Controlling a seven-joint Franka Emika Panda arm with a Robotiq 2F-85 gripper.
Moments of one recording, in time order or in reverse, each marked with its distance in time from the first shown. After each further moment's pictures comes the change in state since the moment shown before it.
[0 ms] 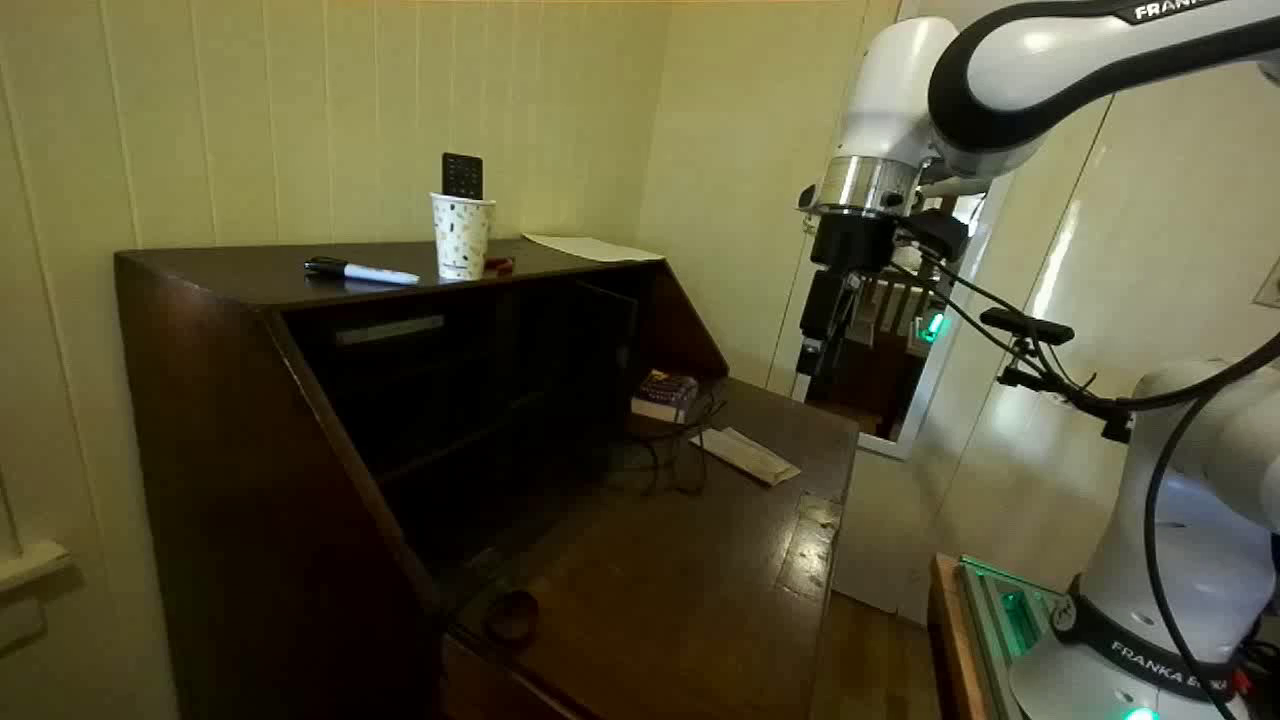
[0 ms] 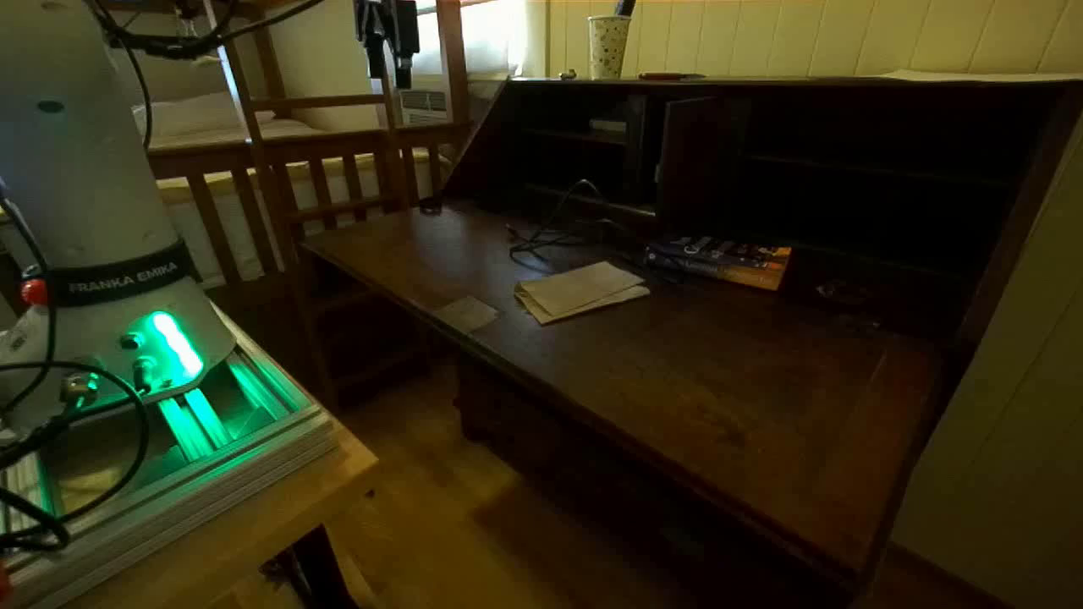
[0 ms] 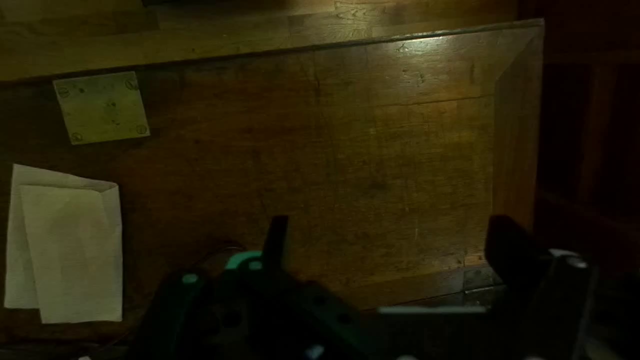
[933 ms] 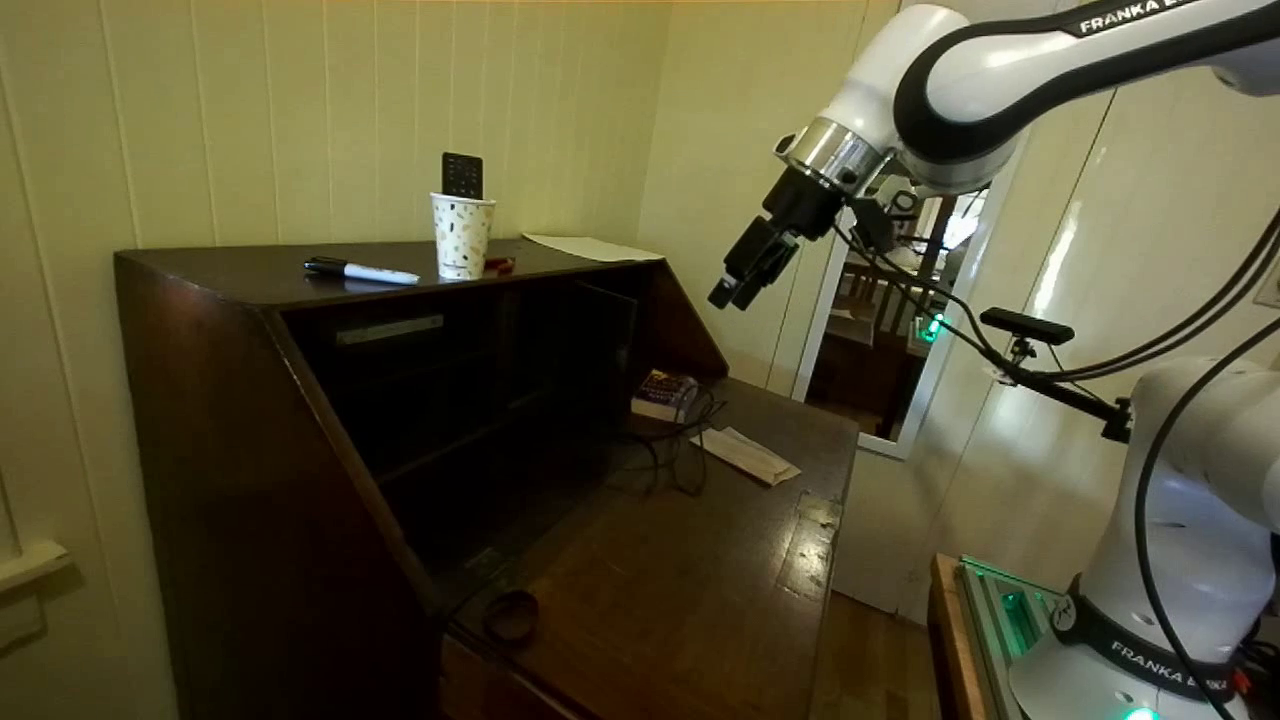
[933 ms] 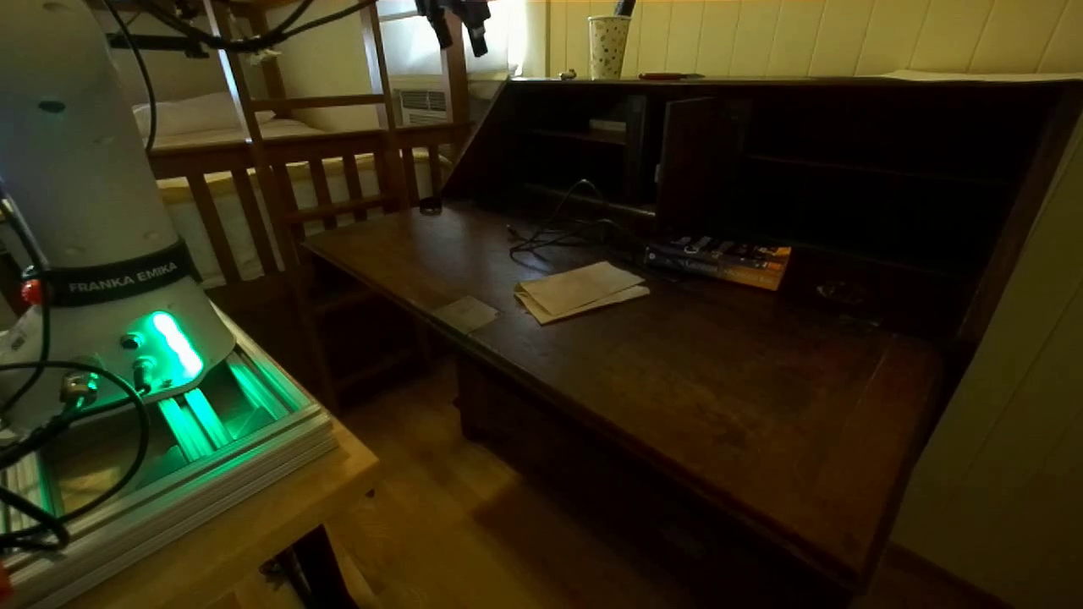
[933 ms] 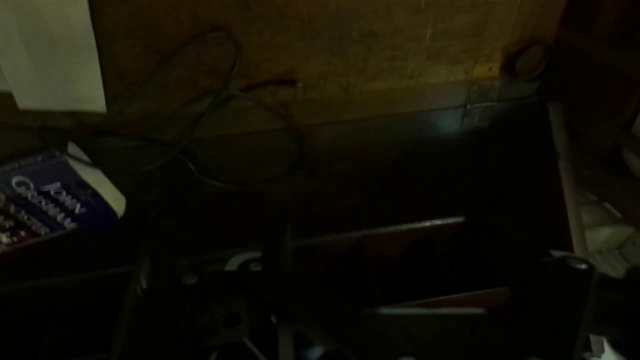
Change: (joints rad) arm 0.010 0.082 -0.037 0.027 0.024 0.466 -0.114
